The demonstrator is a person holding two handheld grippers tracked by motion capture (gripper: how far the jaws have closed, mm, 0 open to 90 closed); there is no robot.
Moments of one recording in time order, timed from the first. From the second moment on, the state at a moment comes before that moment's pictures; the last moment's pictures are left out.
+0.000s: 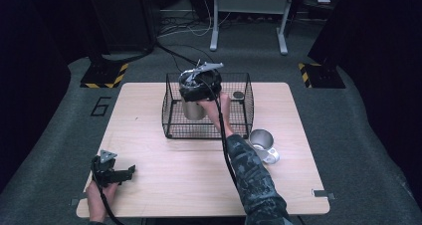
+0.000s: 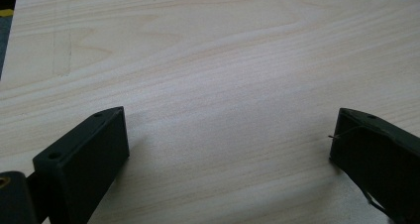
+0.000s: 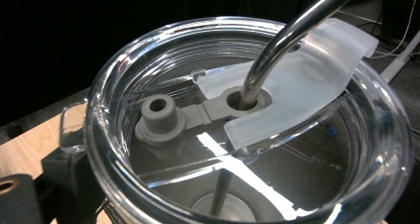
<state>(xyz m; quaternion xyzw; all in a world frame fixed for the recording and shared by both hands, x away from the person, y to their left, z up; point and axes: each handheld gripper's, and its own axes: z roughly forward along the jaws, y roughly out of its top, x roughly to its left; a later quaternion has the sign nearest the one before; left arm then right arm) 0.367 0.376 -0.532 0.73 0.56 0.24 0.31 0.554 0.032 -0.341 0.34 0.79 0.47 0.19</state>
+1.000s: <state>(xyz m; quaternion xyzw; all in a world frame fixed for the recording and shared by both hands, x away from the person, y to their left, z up) 0.367 0.376 -0.532 0.73 0.56 0.24 0.31 0.575 0.057 -0.386 0.38 0.80 0.44 0.14</state>
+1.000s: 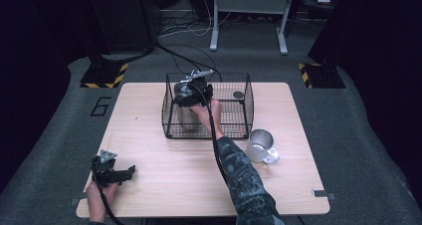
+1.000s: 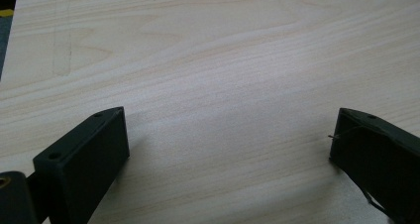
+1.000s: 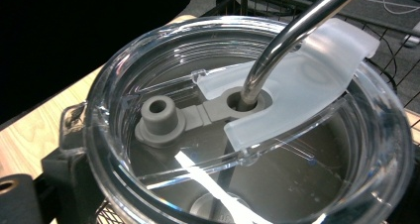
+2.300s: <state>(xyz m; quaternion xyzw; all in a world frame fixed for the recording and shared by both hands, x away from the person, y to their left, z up) 0.367 0.376 -0.532 0.73 0.56 0.24 0.31 0.572 0.073 -0.403 0.38 0.82 0.41 0.14</state>
